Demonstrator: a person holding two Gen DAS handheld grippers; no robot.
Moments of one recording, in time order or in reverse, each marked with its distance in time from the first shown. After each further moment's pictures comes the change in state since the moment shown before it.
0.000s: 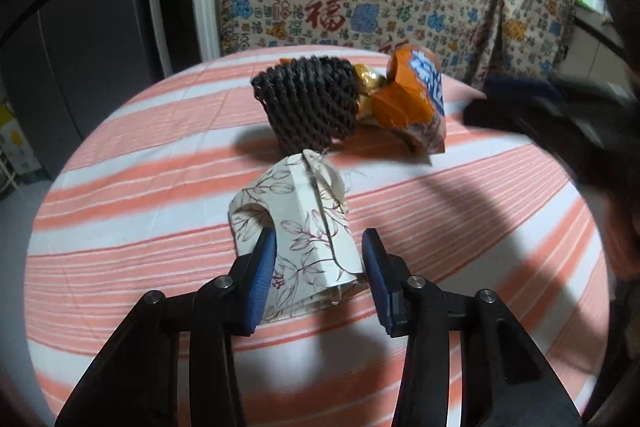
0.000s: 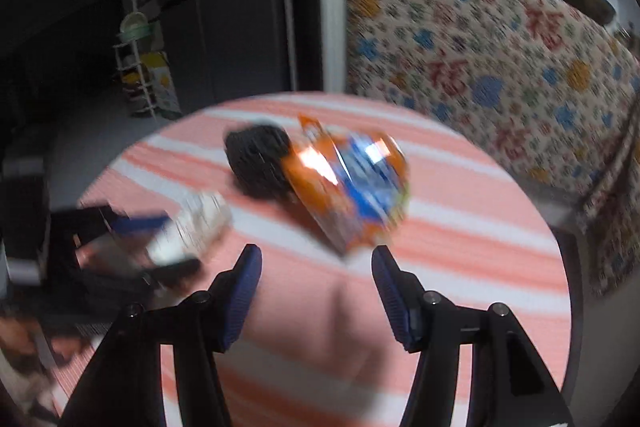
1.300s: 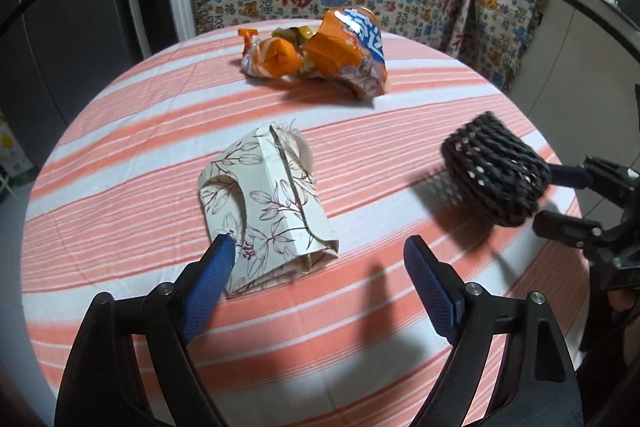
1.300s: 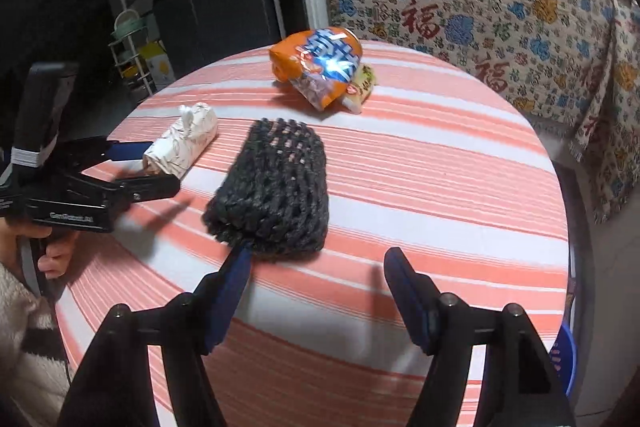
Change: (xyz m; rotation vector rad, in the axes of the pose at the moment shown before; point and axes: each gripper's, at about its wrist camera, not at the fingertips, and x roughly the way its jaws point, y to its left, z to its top) left arm -0.028 -0.037 -0.033 0.062 0.084 -0.037; right arm -0.069 -0.018 -0.132 0.111 0.091 0.026
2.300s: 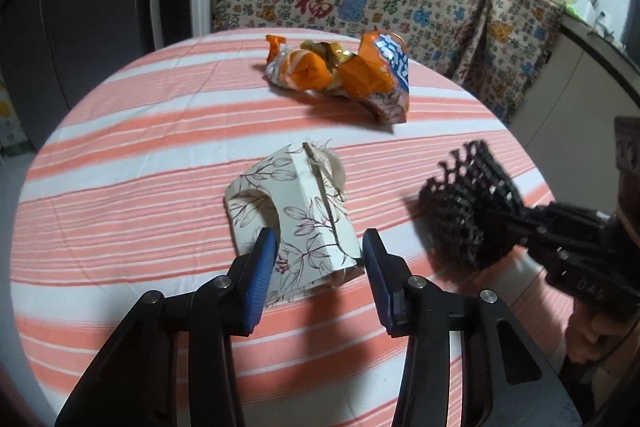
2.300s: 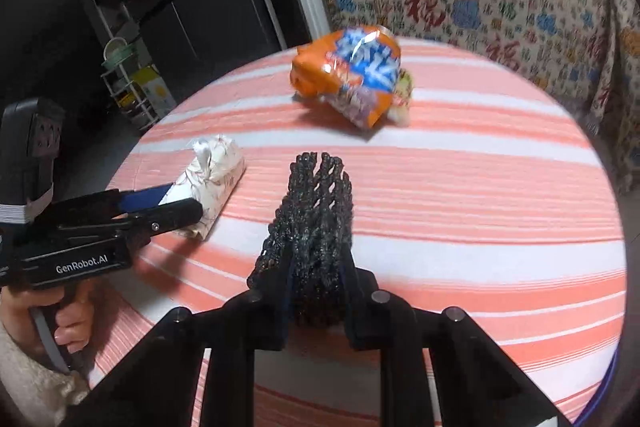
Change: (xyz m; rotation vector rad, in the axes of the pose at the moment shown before) left arm 0.002 0.029 0.005 -0.103 -0.035 -0.039; right arm 0.041 0.033 0.026 0.137 -0.026 0.029
